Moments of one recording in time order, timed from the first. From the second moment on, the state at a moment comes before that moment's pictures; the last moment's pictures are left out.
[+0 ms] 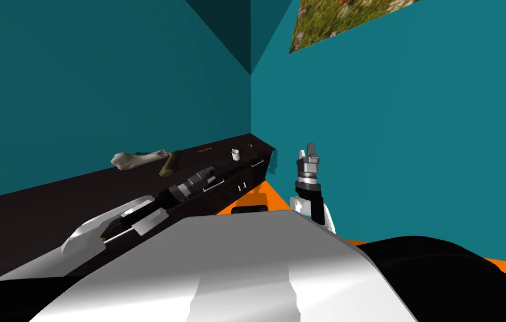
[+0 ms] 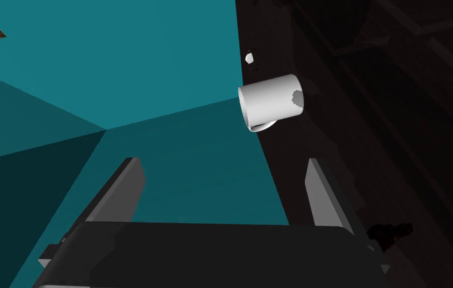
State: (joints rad) left arm 0.52 1.22 -0.17 -2.20 0.20 -0.19 0.53; right arm 0.54 -0.02 -0.04 -2.38 0.04 -0.37 0.14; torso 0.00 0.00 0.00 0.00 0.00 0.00
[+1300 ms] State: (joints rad) left arm 0.57 1.58 -0.19 -2.15 0.31 0.02 0.69; right arm 0.54 -0.02 -0.04 -2.38 0.04 -0.37 0.14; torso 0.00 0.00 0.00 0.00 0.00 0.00
